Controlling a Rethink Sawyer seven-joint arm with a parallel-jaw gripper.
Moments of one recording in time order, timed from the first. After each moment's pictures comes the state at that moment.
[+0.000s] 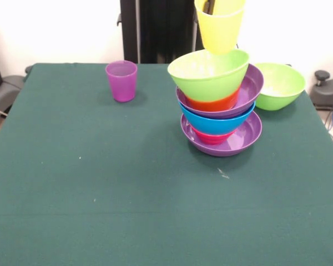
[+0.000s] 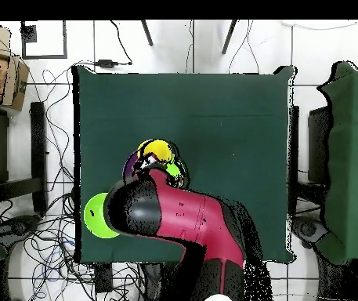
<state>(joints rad) -0.03 -0.99 -0.19 1.86 0.06 0.45 2.29</state>
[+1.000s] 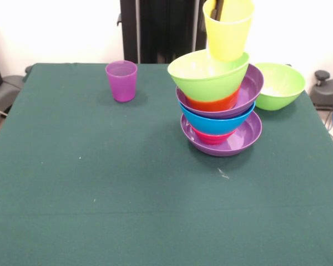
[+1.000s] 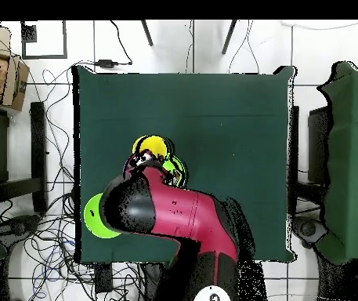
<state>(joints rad) -0.02 -0.97 -0.18 1.86 0.05 0.38 2.29</state>
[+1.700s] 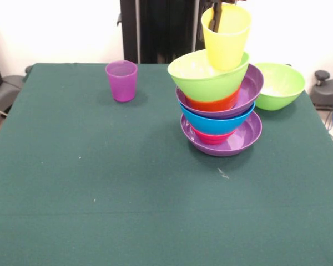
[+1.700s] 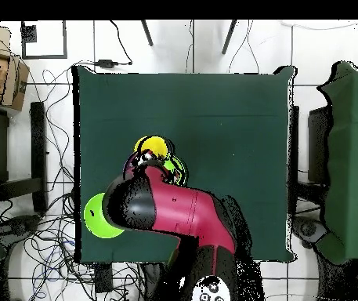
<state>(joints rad) -0.02 -0.93 -0.18 1.86 0.05 0.35 2.29</state>
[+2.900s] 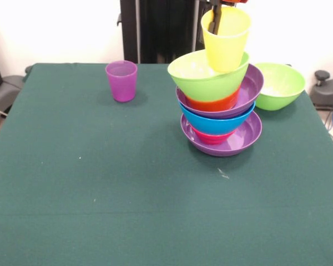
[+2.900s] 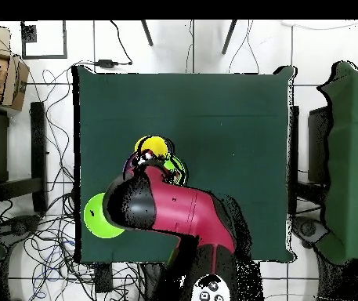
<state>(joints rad) -0.02 -0.93 -0.18 1.86 0.05 0.34 2.29</state>
